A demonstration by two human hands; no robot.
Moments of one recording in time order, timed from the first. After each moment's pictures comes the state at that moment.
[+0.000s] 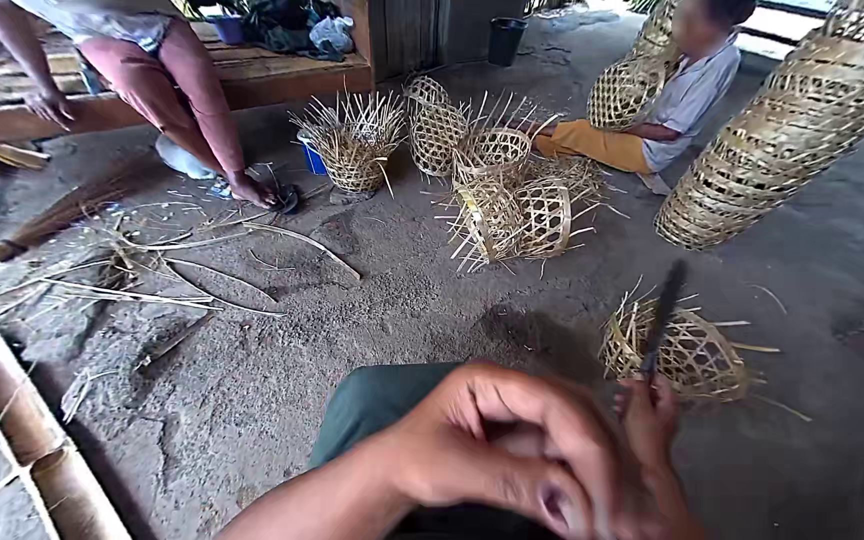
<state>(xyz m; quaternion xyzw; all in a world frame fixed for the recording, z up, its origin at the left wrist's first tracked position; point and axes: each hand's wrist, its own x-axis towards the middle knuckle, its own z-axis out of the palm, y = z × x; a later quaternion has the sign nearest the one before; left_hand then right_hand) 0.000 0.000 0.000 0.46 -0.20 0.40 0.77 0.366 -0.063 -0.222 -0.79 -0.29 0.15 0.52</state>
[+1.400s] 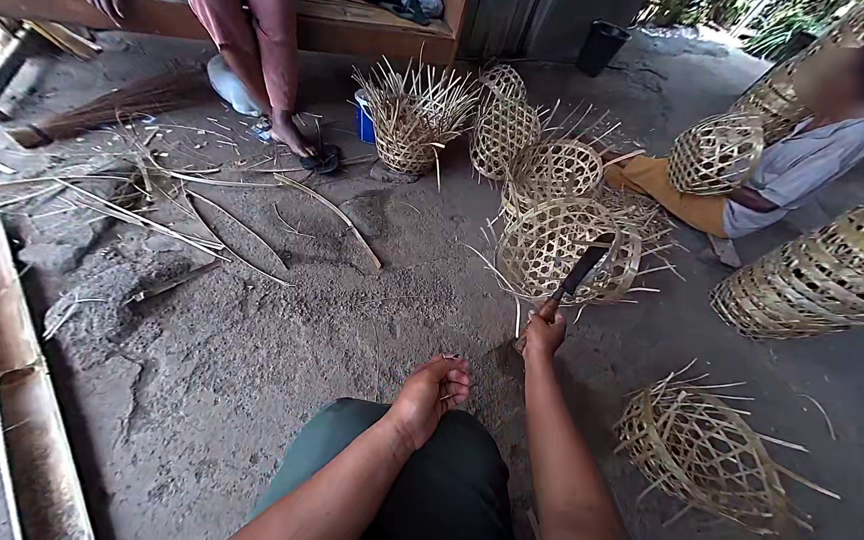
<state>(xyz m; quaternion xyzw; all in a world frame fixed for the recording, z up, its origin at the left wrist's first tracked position) 0.004 0.121 -0.187 0.11 0.42 0.39 0.81 0.266 0.267 -0.297 -0.75 -0.27 0.24 0.55</state>
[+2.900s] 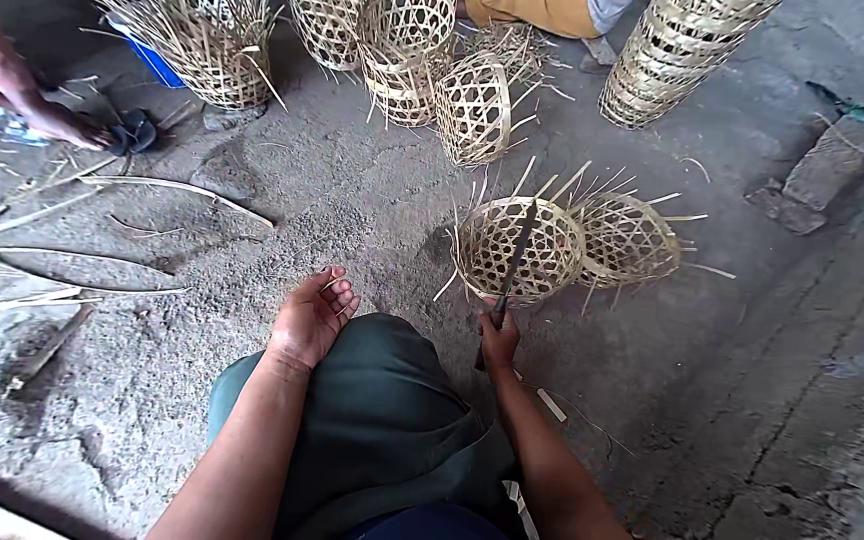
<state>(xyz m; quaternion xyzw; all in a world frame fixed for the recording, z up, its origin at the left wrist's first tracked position) 0.006 0.117 -0.192 0.19 0.46 0.40 0.77 0.292 -0.026 -0.361 -0.76 -0.26 0.22 0.55</state>
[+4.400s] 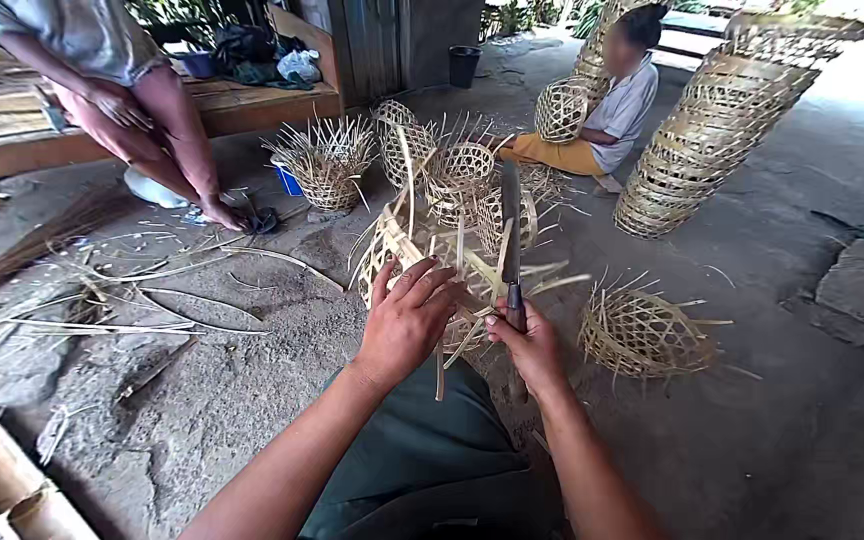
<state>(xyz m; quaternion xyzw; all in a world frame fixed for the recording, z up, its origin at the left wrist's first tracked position) -0.012 0.075 -0.073 0.87 0.29 0.38 -0.09 0.199 0.002 -0.107 -0.59 -0.46 0.31 0.59</state>
